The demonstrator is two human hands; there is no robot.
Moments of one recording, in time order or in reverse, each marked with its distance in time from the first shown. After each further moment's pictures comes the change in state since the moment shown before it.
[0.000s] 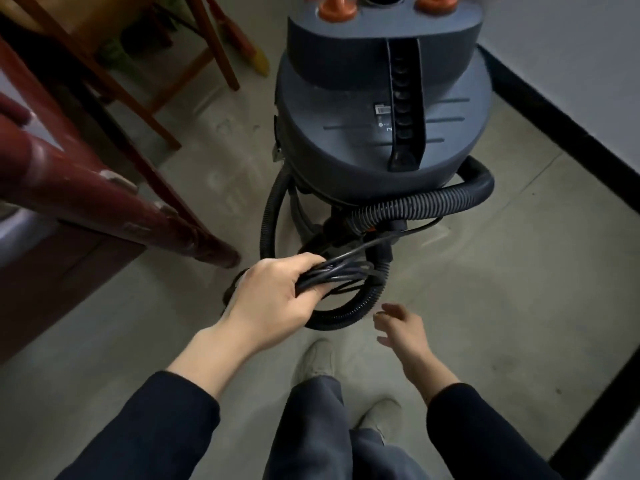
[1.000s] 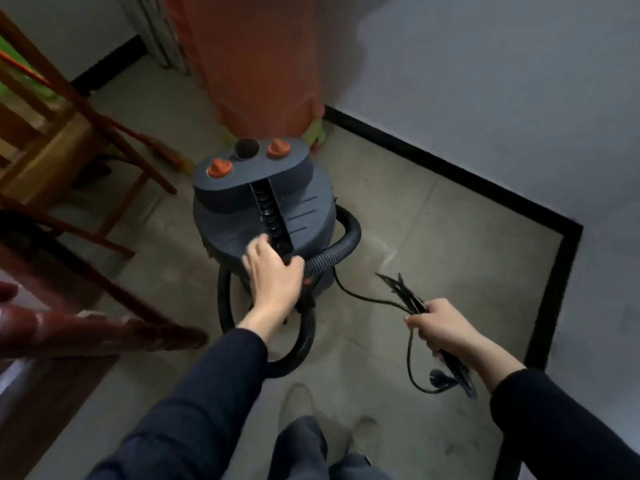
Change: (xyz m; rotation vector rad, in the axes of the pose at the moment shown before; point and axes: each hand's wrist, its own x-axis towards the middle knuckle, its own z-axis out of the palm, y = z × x) left_hand 0.105 0.165 0.027 0.009 0.184 -0.369; right_hand -0.117 -0.100 -0.214 -0.301 0.087 -0.054
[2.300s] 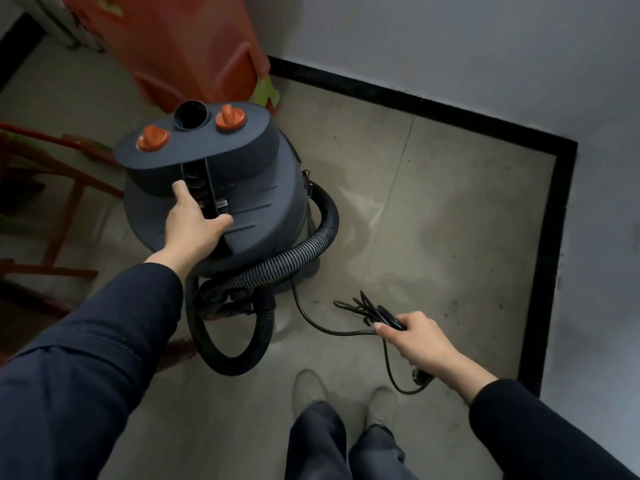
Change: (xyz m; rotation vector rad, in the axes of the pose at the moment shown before) left_hand 0.138 -0.017 0.009 0.276 -0.094 0.181; right_hand 0.046 0.062 0.060 -0.002 -0.009 0.014
